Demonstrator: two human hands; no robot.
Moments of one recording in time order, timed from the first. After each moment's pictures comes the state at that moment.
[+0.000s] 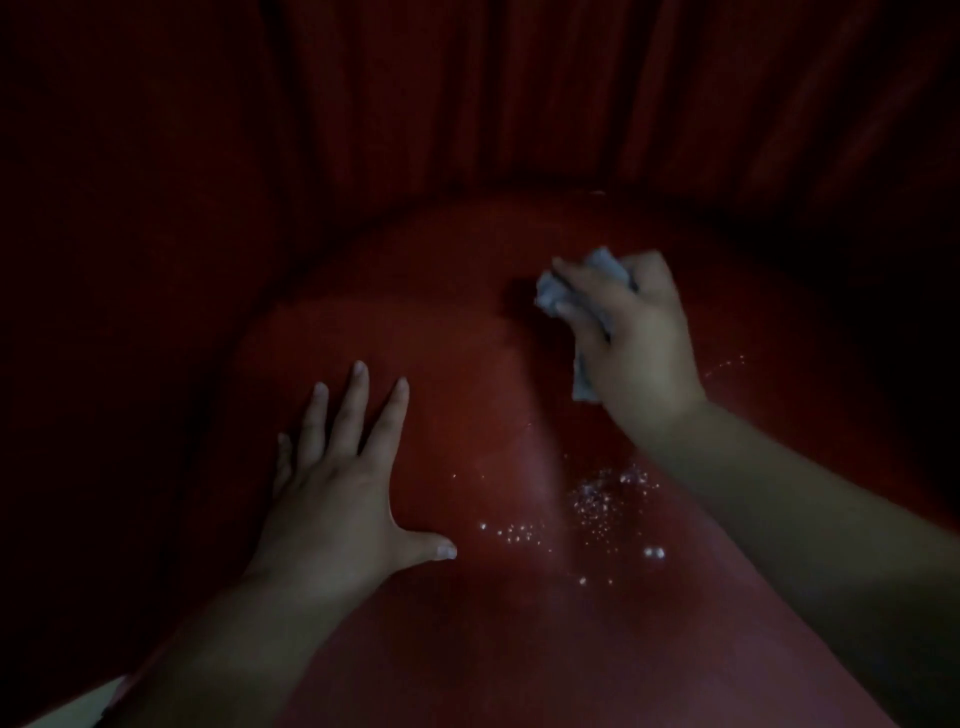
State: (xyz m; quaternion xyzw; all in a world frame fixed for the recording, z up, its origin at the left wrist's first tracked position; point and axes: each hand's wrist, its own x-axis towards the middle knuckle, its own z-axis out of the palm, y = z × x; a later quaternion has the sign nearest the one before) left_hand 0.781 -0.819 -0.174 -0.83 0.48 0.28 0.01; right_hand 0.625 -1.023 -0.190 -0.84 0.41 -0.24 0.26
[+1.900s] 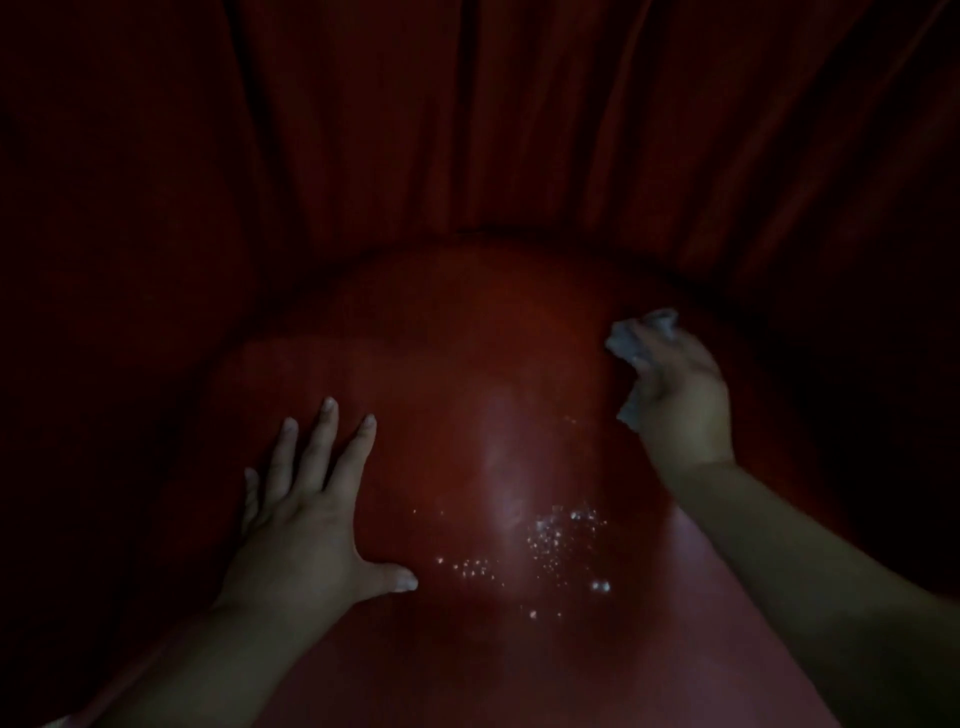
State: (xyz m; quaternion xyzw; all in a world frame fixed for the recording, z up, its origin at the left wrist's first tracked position) left_hand 0.776 -0.824 -0.175 -0.84 0.44 0.30 0.01; right_hand 0.562 -1.046 -0.184 -0.82 0.53 -0.13 0.19
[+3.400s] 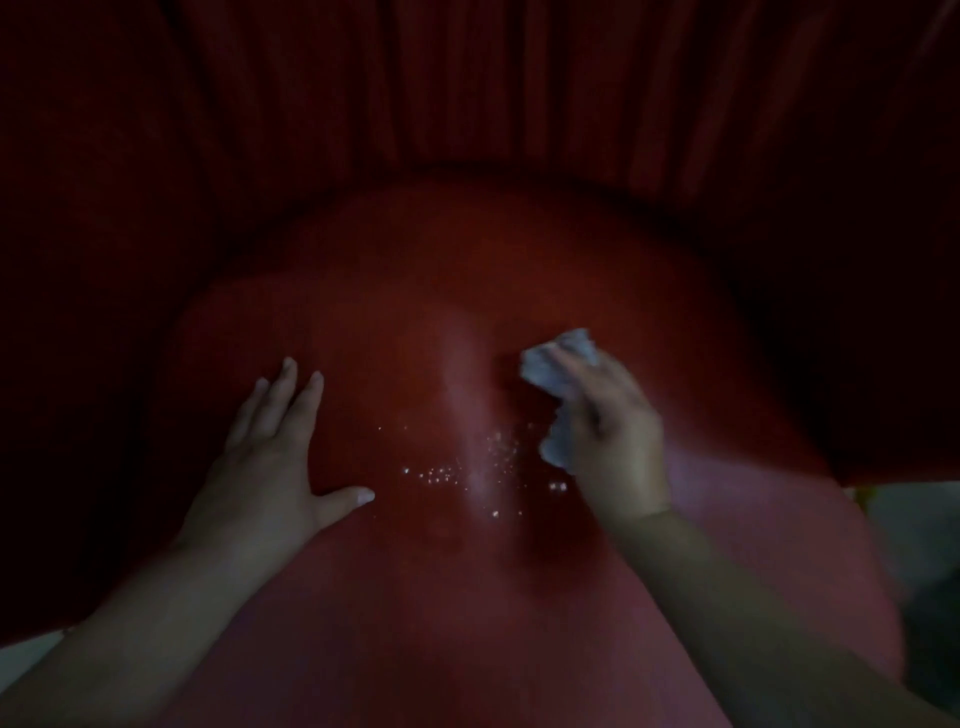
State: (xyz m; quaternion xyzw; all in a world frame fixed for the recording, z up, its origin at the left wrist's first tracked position) left_hand 0.767 -0.801 -0.164 -0.84 0.45 0.29 -0.03; right_hand 0.531 -0.948 -0.166 -0.74 0.51 -0.24 0.37
